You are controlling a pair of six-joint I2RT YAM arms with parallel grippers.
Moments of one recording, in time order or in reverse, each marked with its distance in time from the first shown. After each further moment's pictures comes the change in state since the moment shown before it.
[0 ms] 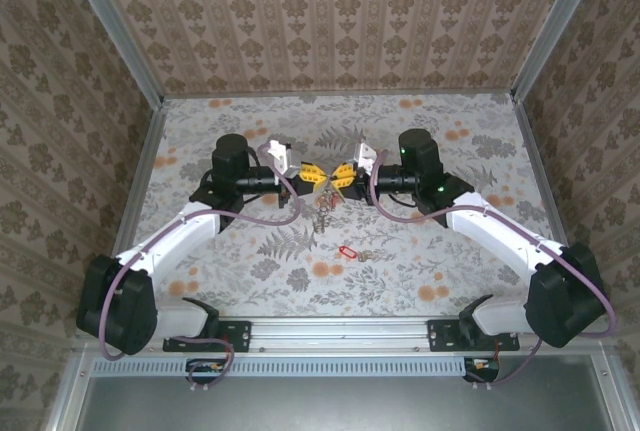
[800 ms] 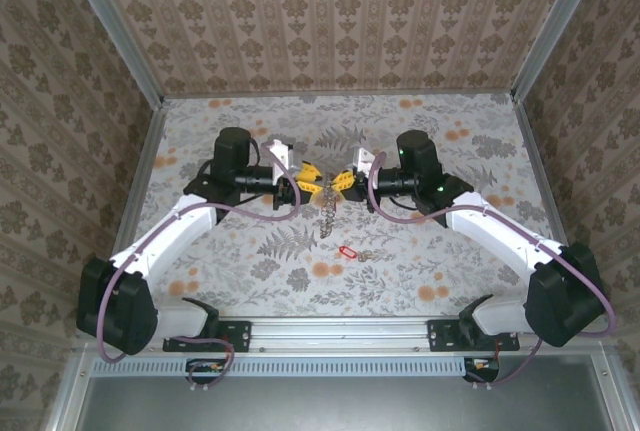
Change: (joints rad) left arm 0.015 0.000 0.109 -0.367 0.025 0.170; right arm 0.000 0.004 0.000 -0.069 -0.020 -0.046
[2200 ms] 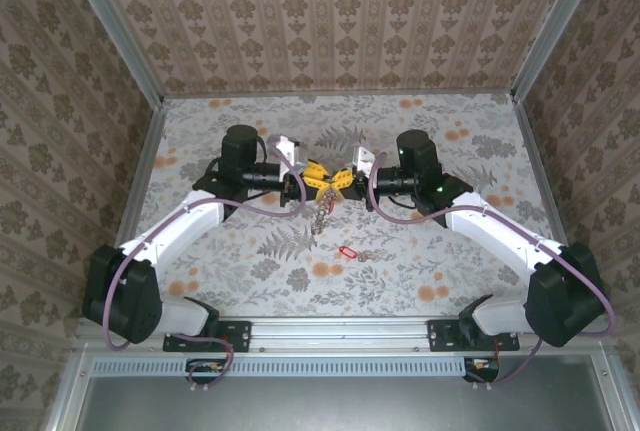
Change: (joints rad) left arm -0.028 0.063 0.006 0.127 0.034 -0.076; right arm 0.008 0.000 0.000 0.043 -0.001 0.014
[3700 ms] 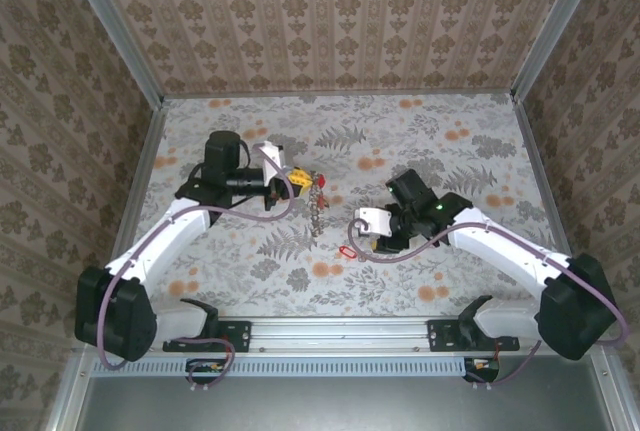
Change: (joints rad) left arm 0.096 -0.110 -0.055 -0.166 -0.089 0.106; right arm 0.088 -0.063 -0.117 -0.664 0.552 -0.486
